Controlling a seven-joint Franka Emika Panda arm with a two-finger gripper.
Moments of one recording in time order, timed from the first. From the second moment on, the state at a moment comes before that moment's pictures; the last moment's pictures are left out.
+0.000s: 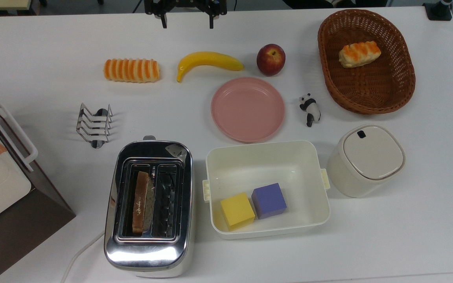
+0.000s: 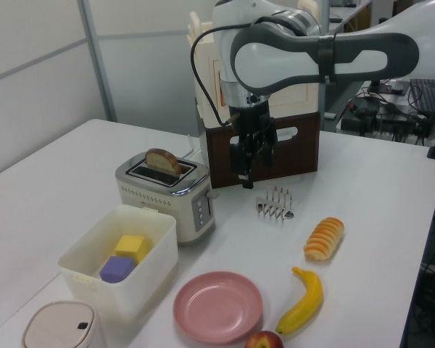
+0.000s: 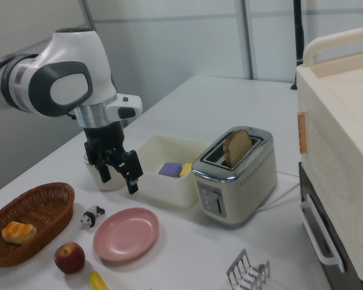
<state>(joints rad) 0.10 0.04 -0.06 -1.62 -0.02 1.57 0.02</state>
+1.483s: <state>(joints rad) 0.05 0.16 -0.12 -1.60 -0.02 1.91 -0.06</state>
